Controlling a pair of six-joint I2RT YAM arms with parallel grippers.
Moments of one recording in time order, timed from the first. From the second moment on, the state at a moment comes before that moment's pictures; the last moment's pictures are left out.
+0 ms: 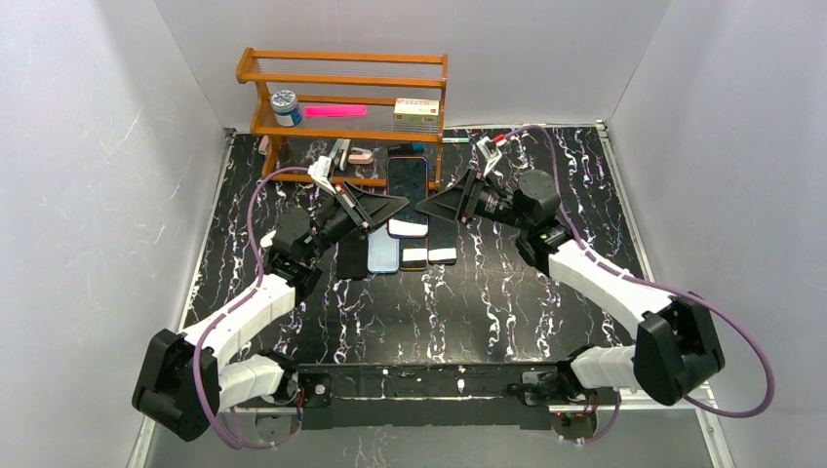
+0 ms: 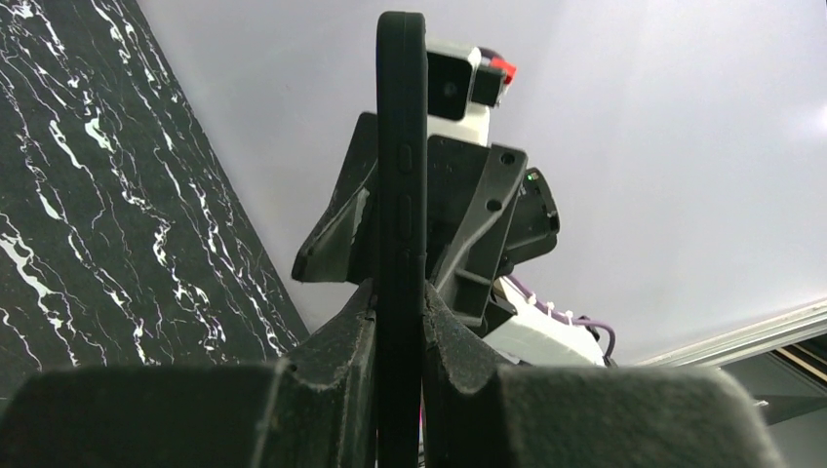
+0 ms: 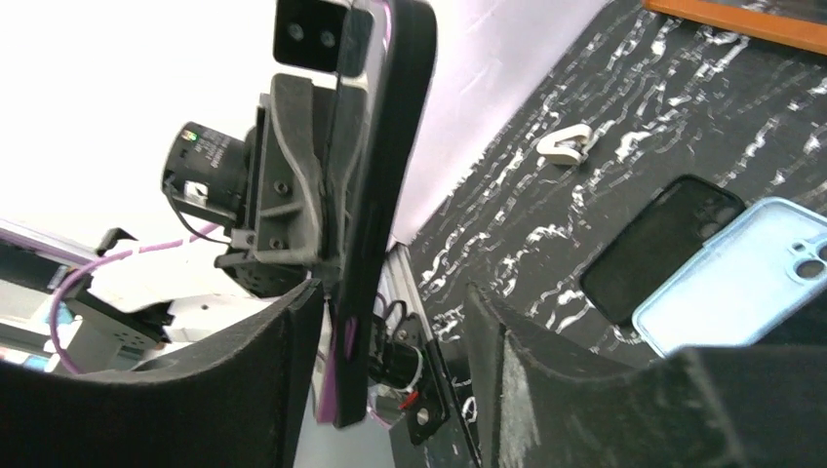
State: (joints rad) left arm -0.48 1.12 0.62 0.74 0.46 -1.30; right arm 0.56 1.27 0.85 0.49 -0.67 0.93
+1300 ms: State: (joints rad) left arm -0.38 1.21 0.81 0.67 0.80 -1.21; right arm 0.48 1.48 1.15 0.35 -1.22 0.80
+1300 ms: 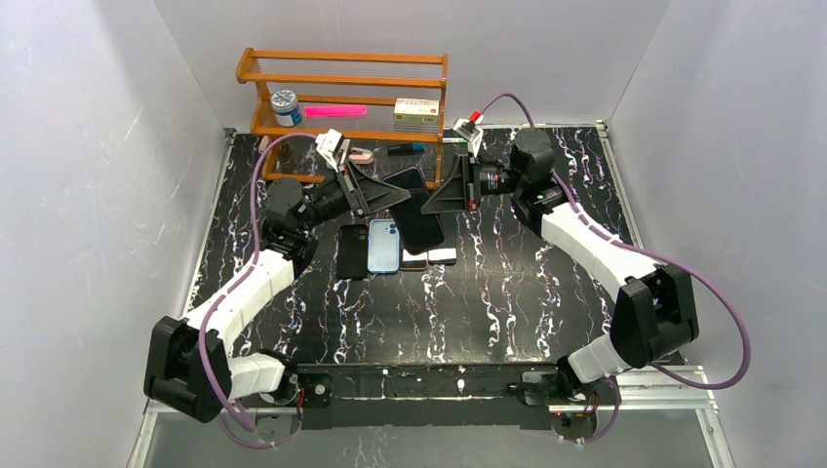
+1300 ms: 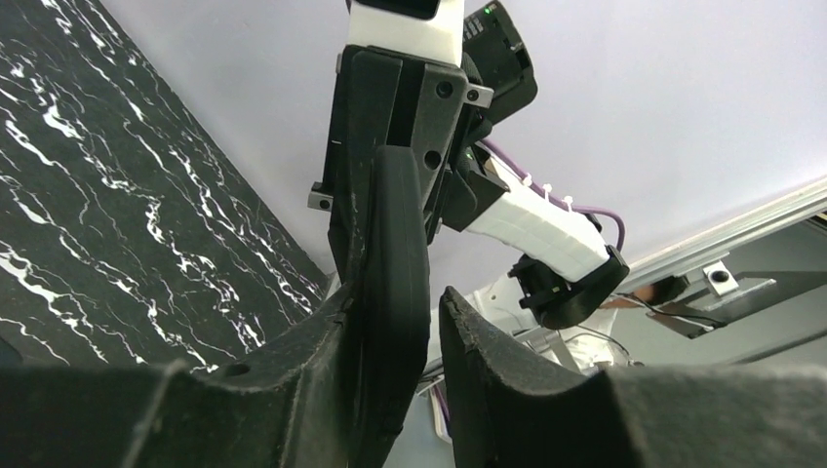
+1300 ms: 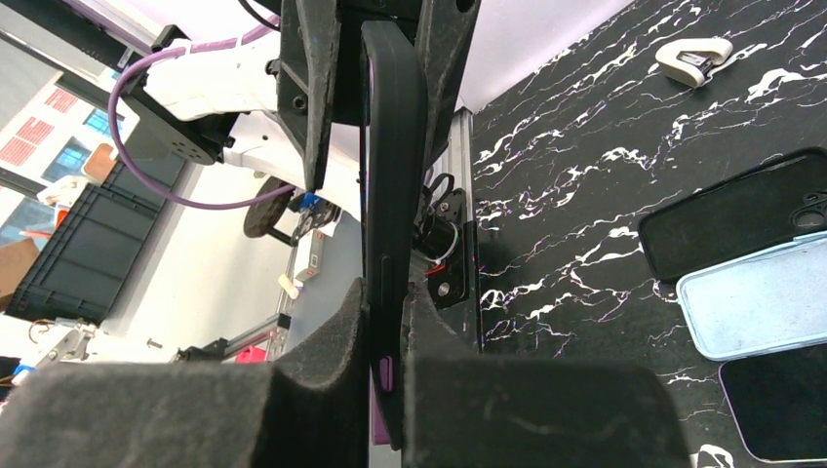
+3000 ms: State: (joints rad) left arm -0.43 1.03 0.68 0.62 0.19 -1.40; right arm 0.65 1.25 0.76 0.73 -0.65 0.94
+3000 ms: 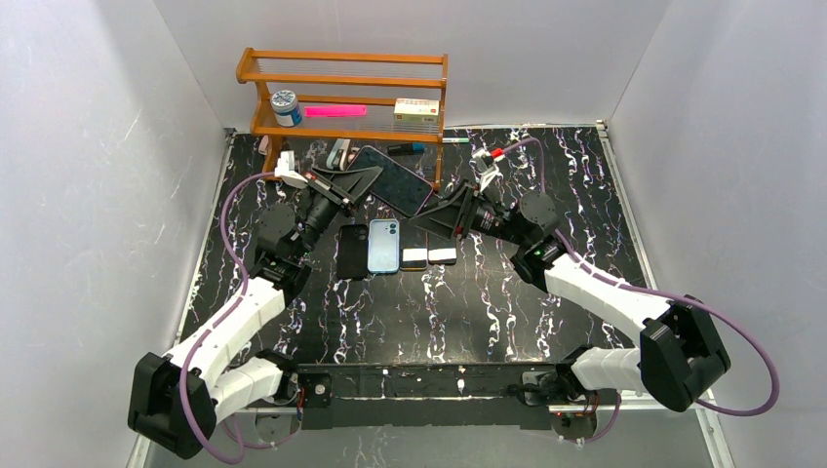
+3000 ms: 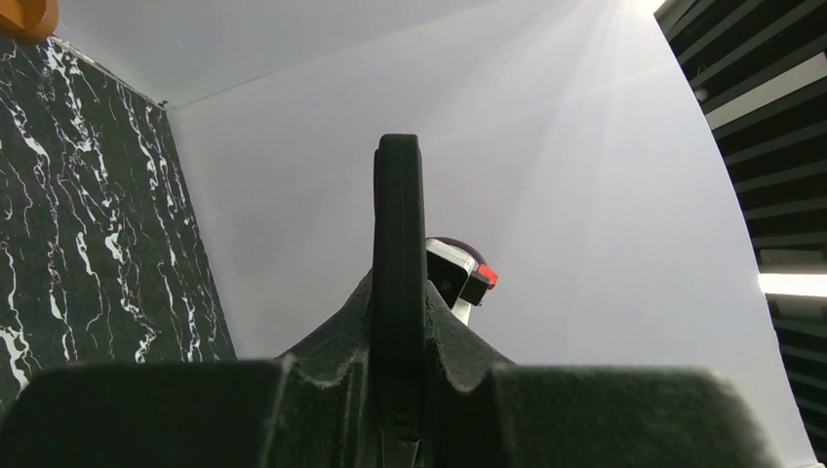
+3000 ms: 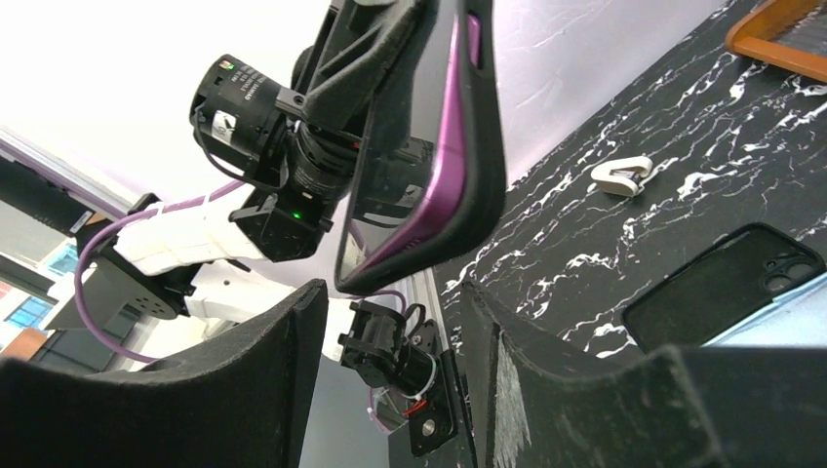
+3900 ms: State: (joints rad) left arm -0.44 1.01 0.65 0.65 0.17 -1.55; right arm 0.66 1.28 0.87 0.71 -0.79 0.72
